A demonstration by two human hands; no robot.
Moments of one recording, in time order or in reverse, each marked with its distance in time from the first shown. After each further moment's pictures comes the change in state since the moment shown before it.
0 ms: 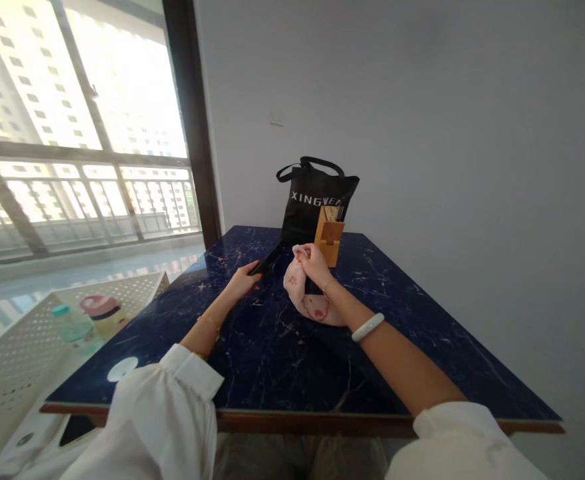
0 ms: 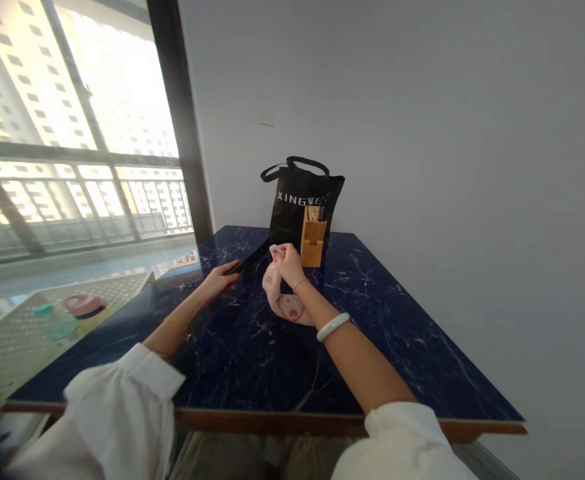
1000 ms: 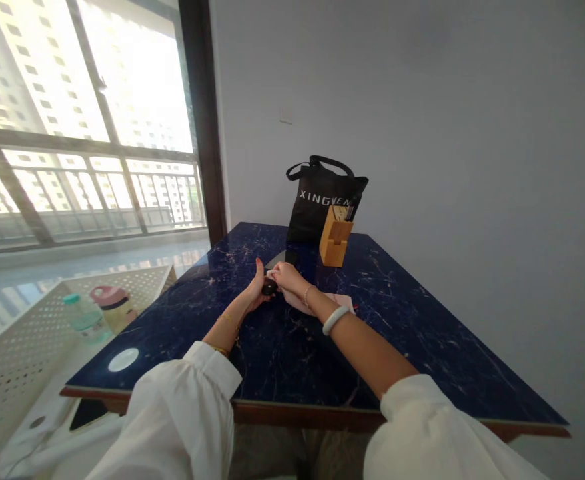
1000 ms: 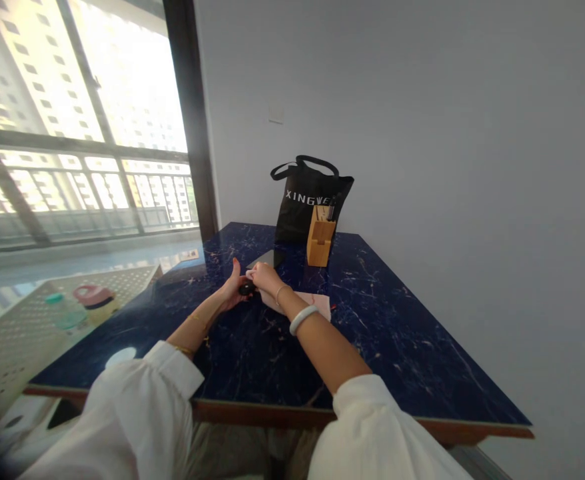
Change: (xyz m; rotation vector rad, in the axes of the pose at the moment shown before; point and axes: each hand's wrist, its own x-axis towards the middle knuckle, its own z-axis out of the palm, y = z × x) left_hand -0.010 -0.020 0.010 -0.048 -0.155 -0.220; right_hand -0.029 -0.016 0.078 -0.399 -0.453 -0.114
